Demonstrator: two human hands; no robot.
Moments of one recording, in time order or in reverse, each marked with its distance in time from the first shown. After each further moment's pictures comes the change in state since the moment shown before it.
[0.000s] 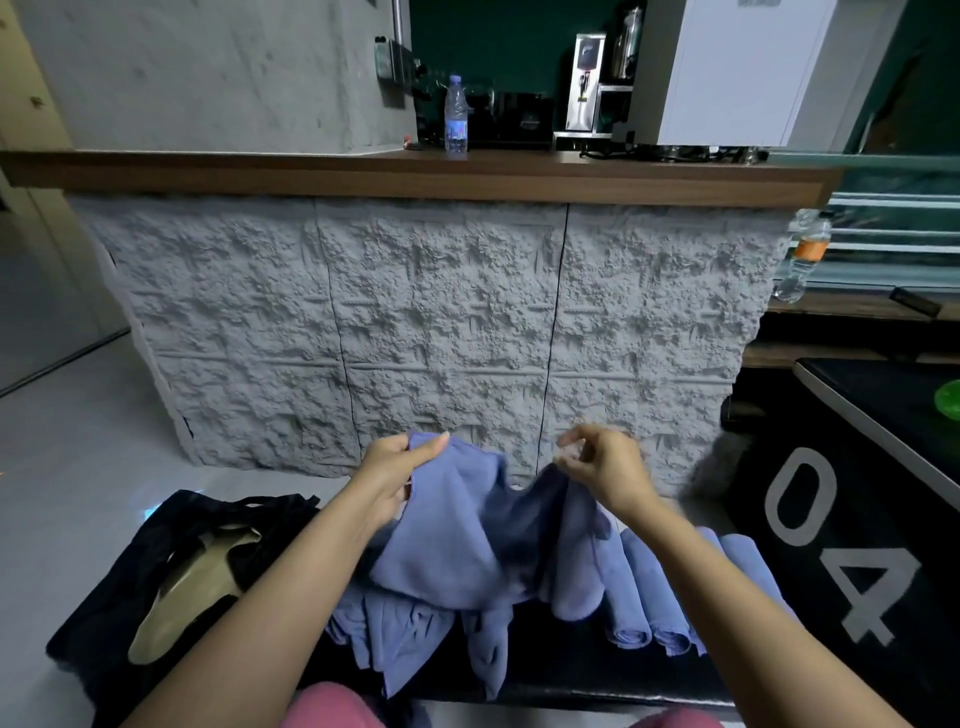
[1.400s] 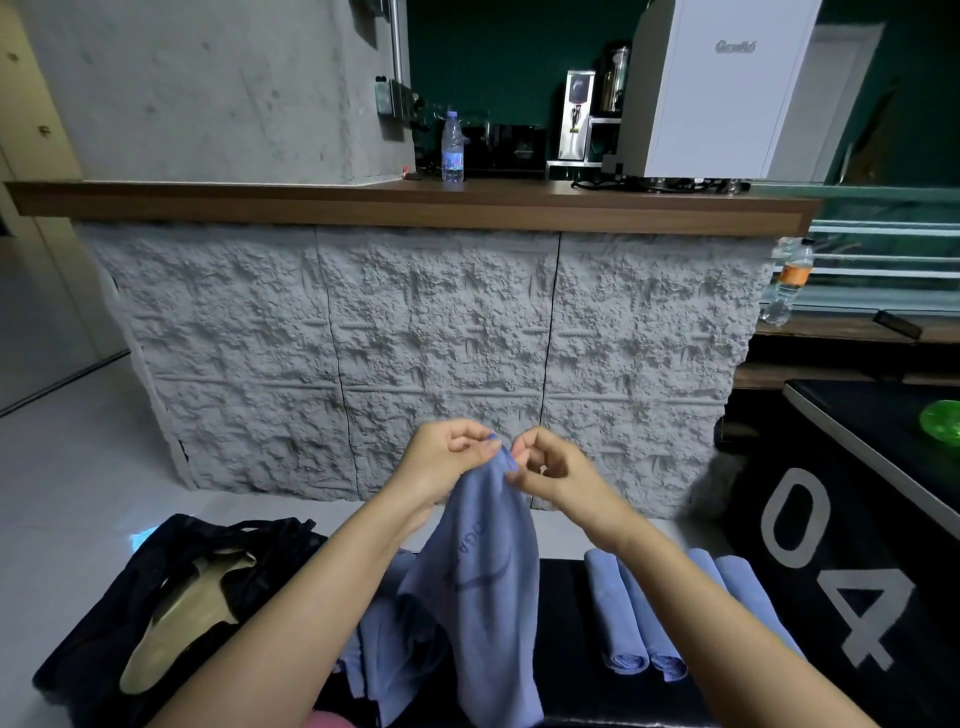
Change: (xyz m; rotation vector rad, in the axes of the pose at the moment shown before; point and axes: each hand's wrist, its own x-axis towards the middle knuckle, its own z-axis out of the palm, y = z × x) left_hand -0.036 0.038 0.053 0.276 -0.161 0.337; right_hand -0.022 -0.051 -0.001 0.614 -0.354 -0.184
